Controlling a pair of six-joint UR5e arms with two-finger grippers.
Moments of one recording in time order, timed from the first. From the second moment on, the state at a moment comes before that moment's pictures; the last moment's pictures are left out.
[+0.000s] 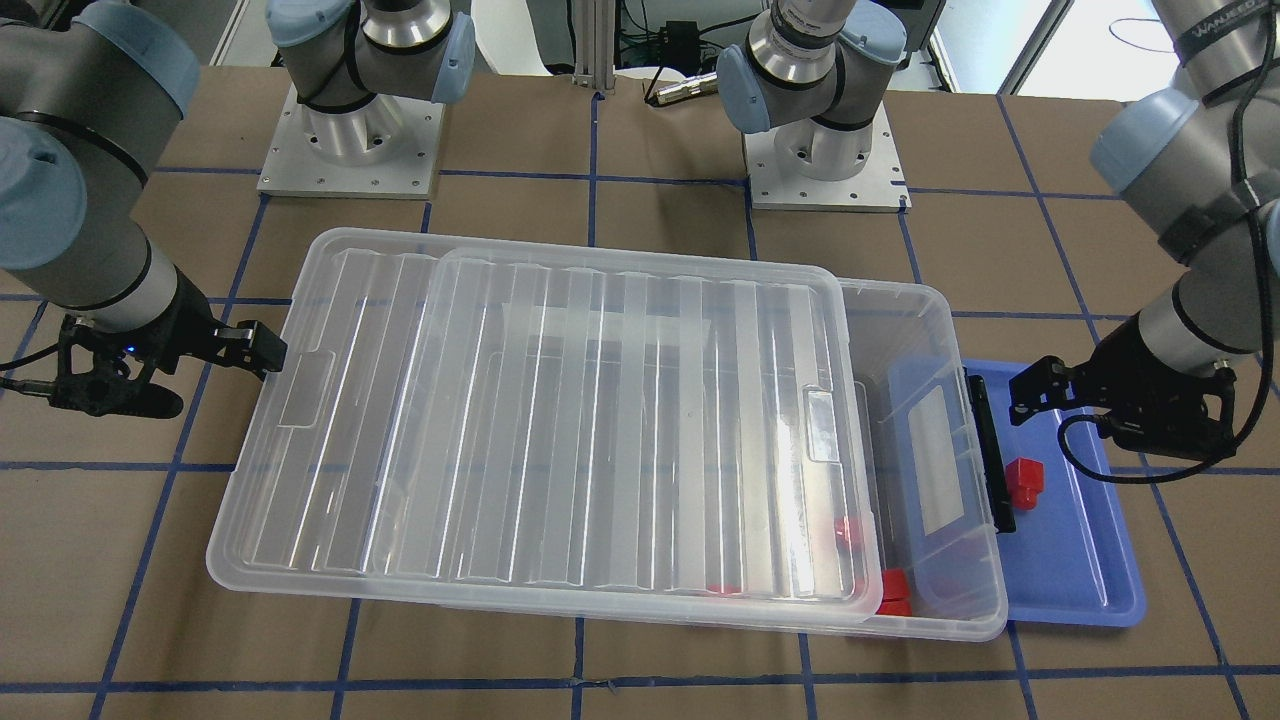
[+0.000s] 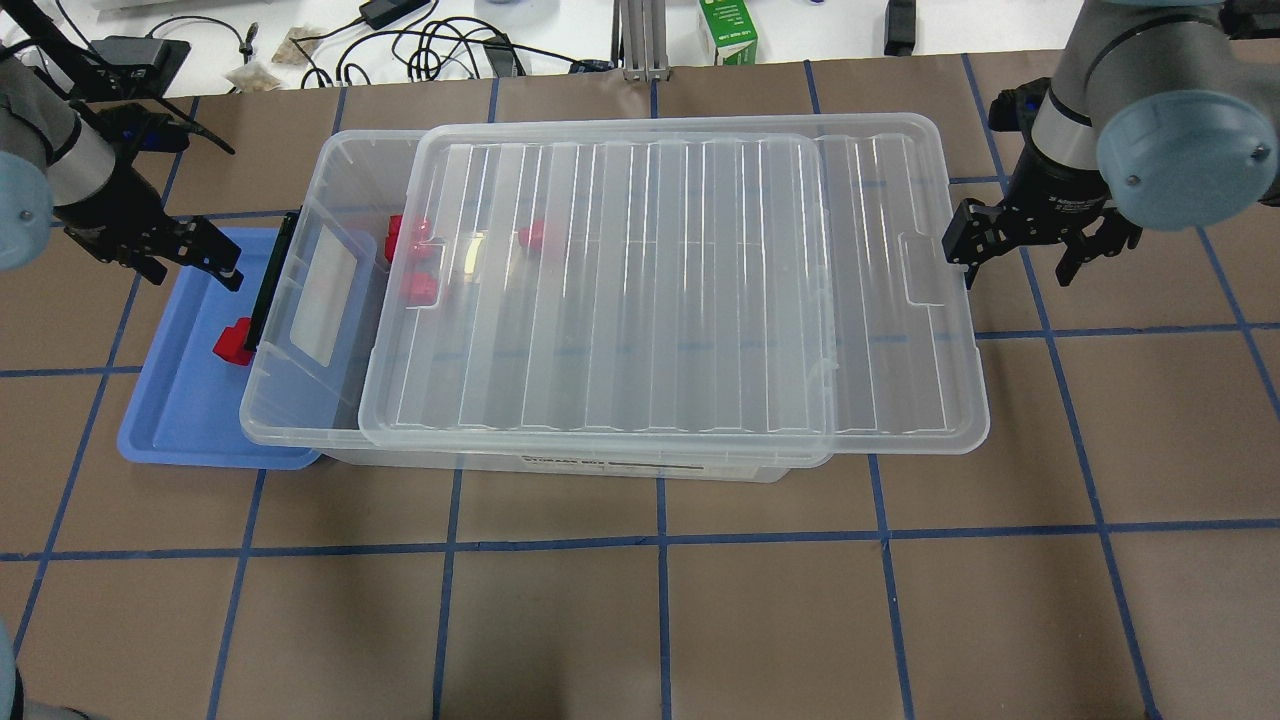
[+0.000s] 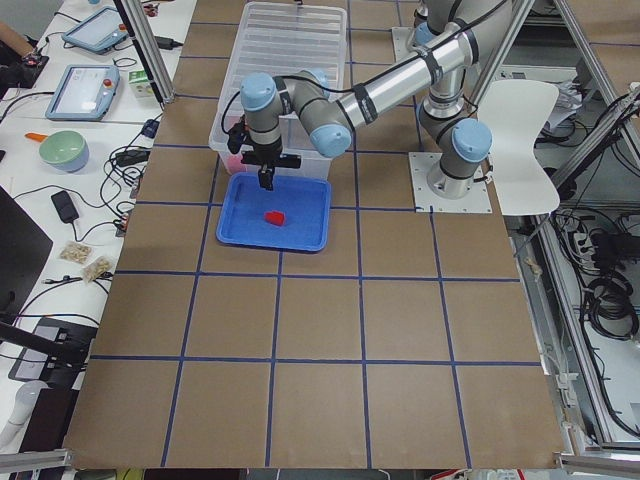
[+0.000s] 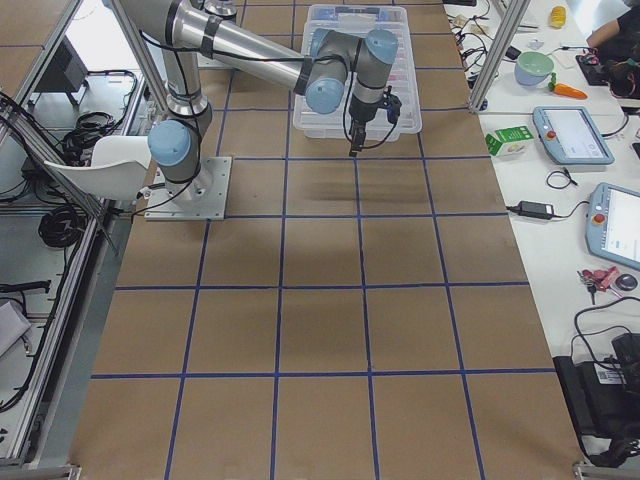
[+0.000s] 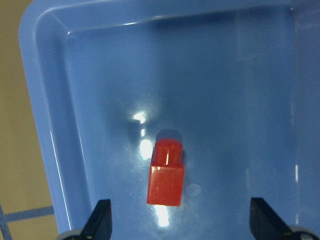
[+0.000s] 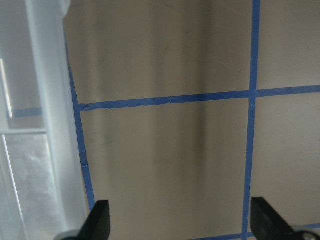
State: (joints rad) left arm -1.18 -1.81 -1.65 -1.28 1.57 0.52; right arm 1.41 -1.39 1.71 -1.77 -1.66 -0.09
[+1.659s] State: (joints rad) left arm -1.61 -1.65 -1.62 -1.37 1.64 0.02; right arm 1.48 -1.38 1.72 -1.77 -1.53 0.02
